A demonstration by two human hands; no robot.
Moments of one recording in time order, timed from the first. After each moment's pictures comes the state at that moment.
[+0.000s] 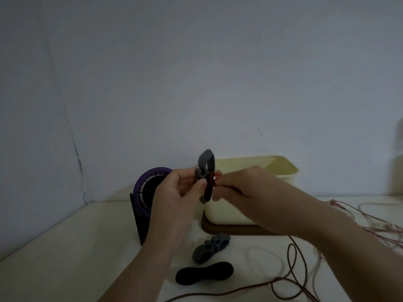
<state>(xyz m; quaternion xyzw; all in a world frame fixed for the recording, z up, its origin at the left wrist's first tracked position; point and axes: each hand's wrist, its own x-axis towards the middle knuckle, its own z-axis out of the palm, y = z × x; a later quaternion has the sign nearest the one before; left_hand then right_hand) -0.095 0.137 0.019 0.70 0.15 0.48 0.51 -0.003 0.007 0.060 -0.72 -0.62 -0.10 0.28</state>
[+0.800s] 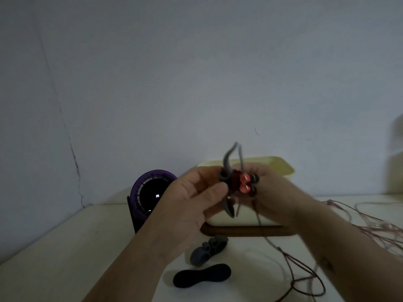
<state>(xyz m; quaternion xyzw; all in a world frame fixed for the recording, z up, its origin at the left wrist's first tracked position) -0.109 0.111 0.041 0.63 -0.05 0.26 0.73 0.024 0.011 0.046 -0.48 -0.50 0.30 0.65</state>
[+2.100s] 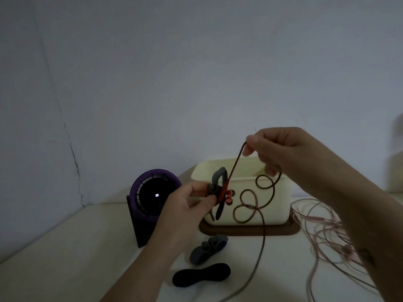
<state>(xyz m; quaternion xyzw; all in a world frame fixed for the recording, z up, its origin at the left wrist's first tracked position) -0.092 0.132 0.013 0.77 0.15 0.35 0.51 0.029 -0.024 0.085 -0.64 -0.51 0.01 0.57</state>
